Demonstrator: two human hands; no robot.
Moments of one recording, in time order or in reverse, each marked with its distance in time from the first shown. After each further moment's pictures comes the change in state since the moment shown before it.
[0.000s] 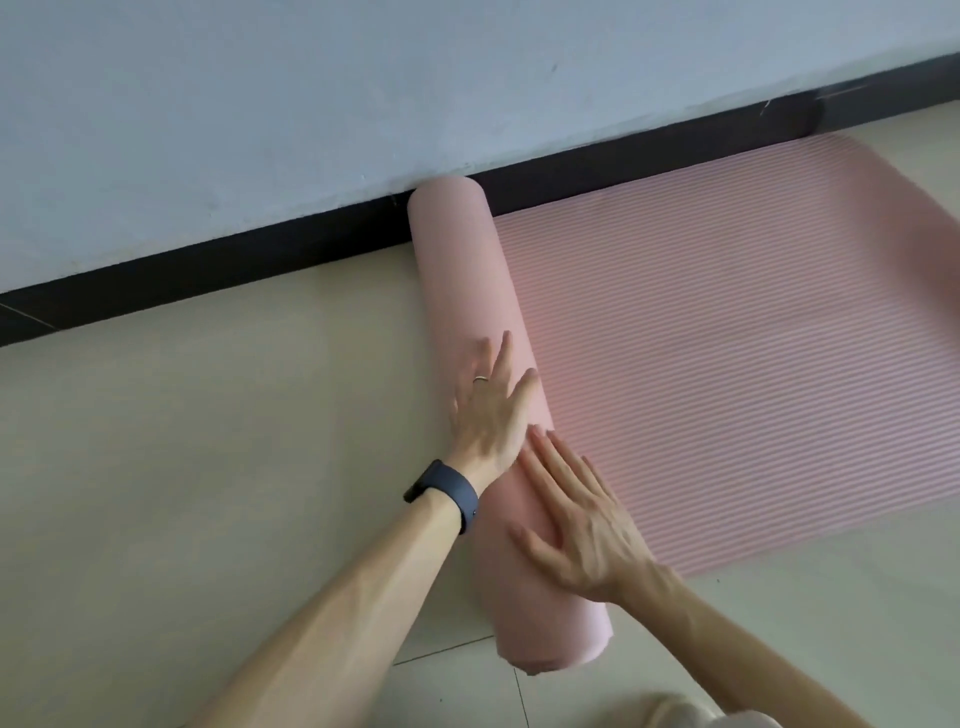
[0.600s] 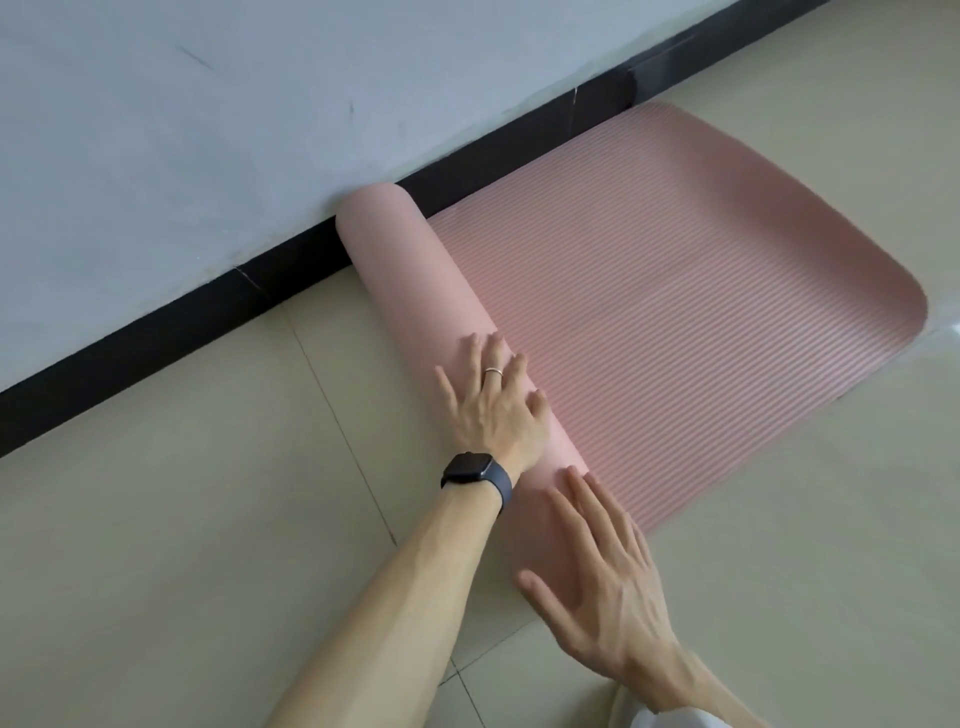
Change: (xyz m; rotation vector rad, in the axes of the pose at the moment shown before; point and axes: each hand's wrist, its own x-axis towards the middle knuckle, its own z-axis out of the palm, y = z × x) left_hand 0.029 0.064 0.114 0.875 -0.002 0.314; right_hand -0.093 0.025 -0.012 0.087 0.446 0.370
